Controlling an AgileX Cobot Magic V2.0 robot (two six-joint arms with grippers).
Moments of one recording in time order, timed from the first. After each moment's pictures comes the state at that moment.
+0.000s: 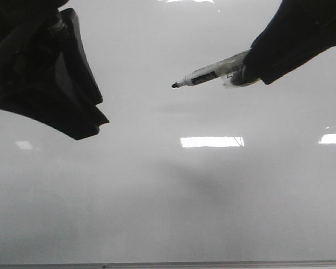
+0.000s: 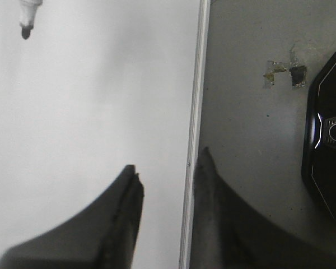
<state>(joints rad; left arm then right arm) -0.88 1.28 -0.94 0.05 0.73 0.64 0.40 1.17 -0.85 0.60 0.61 -0.89</state>
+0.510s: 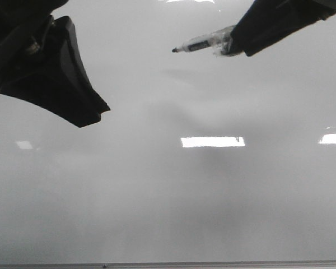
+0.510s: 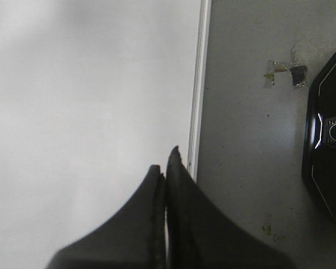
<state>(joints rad) -0.88 1.28 -0.94 0.05 0.73 0.64 0.40 1.23 -0.88 0.68 0.37 -0.89</state>
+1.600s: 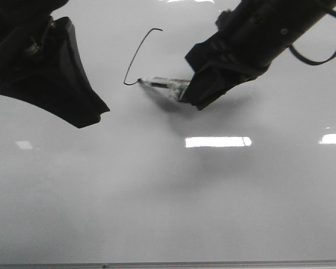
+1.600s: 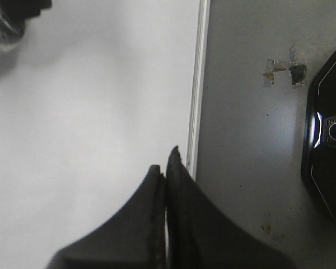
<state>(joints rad) -0.88 1.28 -0.94 0.05 0.74 0.64 0.39 1.57 -1.04 0.76 0.43 -0.90</state>
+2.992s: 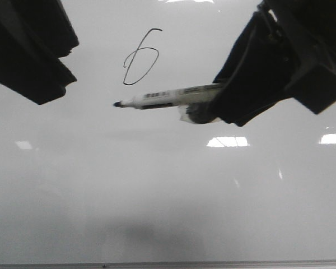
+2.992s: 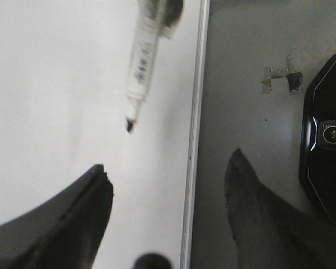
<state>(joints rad) -0.88 1.17 -1.02 0.02 0.88 0.67 0.68 1.22 -0.85 0.36 0.56 -0.90</state>
